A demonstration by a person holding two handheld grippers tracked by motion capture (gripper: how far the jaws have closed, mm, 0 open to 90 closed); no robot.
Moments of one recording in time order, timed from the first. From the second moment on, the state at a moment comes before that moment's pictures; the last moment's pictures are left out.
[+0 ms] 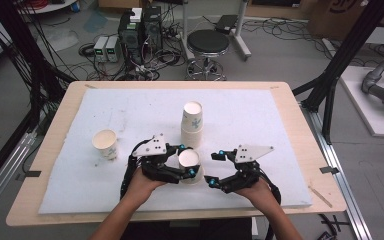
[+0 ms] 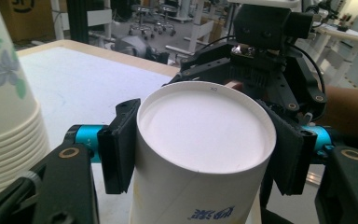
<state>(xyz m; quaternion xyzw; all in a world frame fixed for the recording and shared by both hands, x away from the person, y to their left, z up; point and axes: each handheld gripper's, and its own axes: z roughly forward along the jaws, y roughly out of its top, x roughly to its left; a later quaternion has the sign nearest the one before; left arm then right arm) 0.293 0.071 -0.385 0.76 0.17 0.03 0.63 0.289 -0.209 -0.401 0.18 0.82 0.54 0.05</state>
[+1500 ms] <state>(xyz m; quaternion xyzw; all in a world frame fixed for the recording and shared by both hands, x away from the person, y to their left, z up) 0.292 0.053 -0.375 0.80 0.12 -0.03 0.59 0.283 -0.201 -0.402 0.11 0.85 0.51 0.02</state>
